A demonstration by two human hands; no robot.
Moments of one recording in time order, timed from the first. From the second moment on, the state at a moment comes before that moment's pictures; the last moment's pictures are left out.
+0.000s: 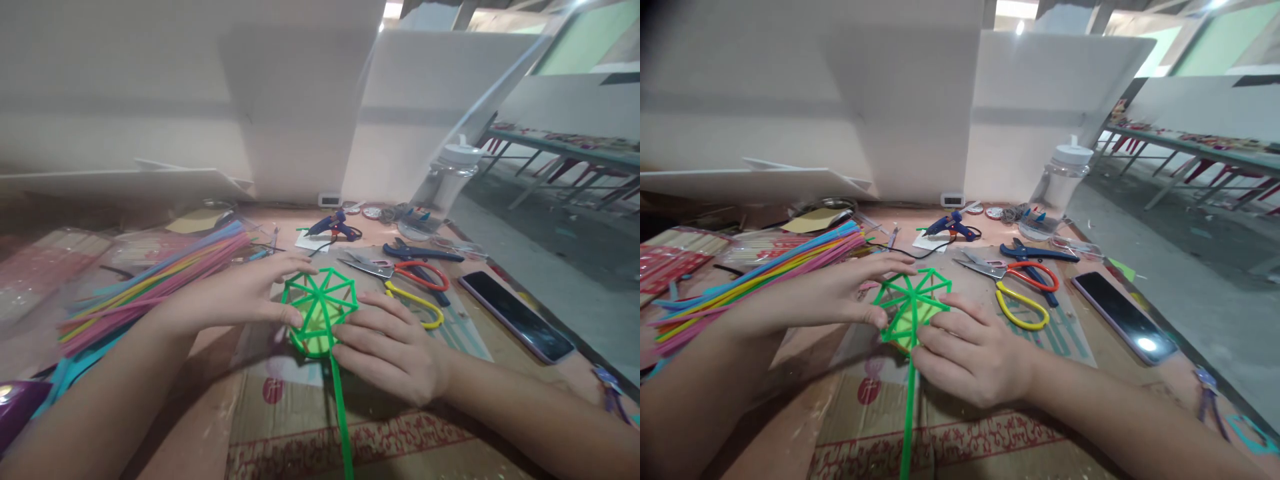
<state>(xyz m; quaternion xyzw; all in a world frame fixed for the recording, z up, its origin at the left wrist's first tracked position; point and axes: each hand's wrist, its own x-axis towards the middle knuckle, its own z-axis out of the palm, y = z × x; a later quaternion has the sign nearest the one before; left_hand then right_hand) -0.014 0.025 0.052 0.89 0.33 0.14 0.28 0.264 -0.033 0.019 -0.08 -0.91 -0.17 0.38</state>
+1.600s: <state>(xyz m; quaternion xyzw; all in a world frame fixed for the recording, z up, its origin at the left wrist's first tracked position) 0.019 0.025 0.037 0.86 0.39 0.19 0.26 0.261 -0.040 0.010 -0.07 -0.89 -0.21 0.40</state>
